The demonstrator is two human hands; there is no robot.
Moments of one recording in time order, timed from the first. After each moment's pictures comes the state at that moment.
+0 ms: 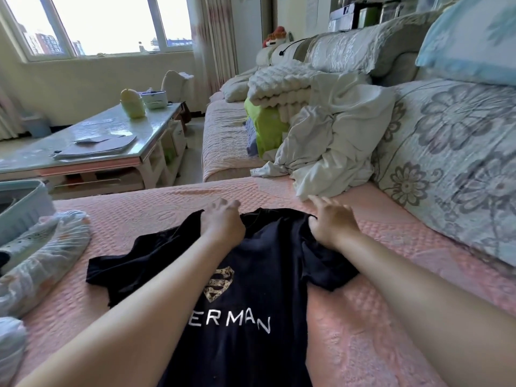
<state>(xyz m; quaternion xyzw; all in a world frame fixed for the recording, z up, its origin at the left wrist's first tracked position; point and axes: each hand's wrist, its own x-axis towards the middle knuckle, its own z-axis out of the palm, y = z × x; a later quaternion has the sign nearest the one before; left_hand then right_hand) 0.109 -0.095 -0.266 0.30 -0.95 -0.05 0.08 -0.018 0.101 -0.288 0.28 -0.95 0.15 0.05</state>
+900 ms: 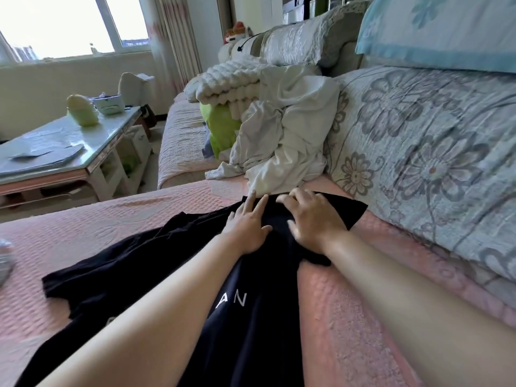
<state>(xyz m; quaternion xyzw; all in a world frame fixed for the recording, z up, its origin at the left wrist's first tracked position) -0.004 -0.004 -0.313 0.09 -0.99 -0.09 0.03 -0.064 0.172 -0.308 0.41 -0.88 0.06 0.25</state>
